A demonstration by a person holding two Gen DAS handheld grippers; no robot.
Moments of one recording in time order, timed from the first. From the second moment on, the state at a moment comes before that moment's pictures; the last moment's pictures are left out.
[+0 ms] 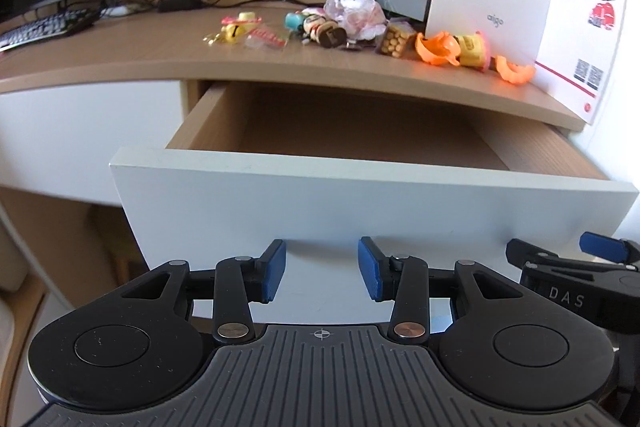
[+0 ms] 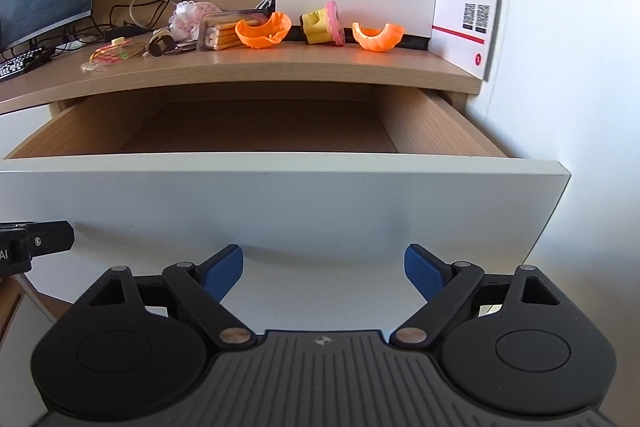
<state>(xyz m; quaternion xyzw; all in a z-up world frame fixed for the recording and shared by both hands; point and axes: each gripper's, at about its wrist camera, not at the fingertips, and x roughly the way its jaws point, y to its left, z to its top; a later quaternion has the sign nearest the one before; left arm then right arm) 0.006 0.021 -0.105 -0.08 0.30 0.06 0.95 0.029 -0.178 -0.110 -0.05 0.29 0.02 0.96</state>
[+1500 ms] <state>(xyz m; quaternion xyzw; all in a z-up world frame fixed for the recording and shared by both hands) 0.045 0.020 -0.029 -0.07 0.39 0.05 0.91 0.080 -0.182 -0.028 -0.04 0.37 0.03 0.93</state>
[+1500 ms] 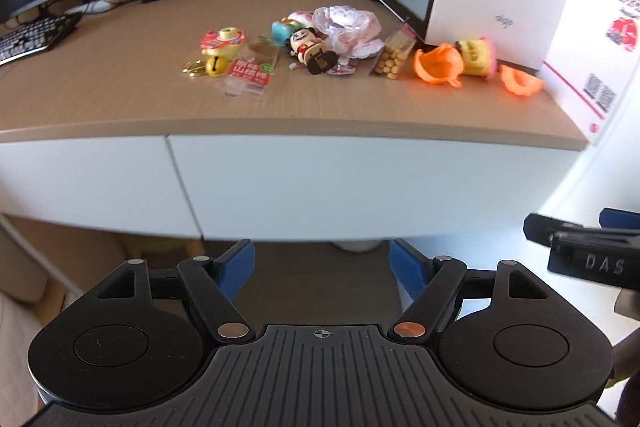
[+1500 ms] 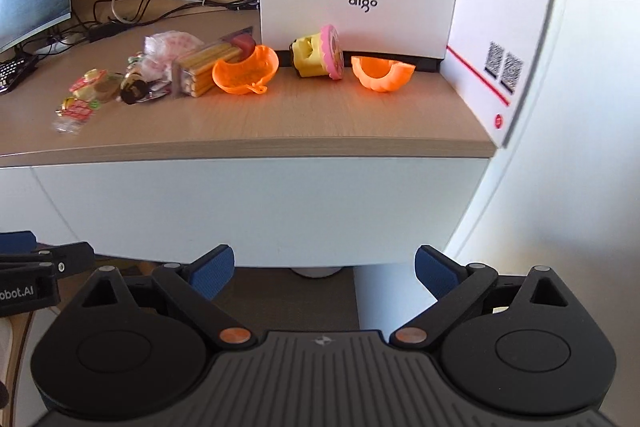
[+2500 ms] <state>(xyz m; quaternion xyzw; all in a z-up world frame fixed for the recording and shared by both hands) 0.002 0.001 0.022 -0.06 0.40 0.05 0.91 0.032 -0.180 0.029 -0.05 0.40 0.07 0.91</state>
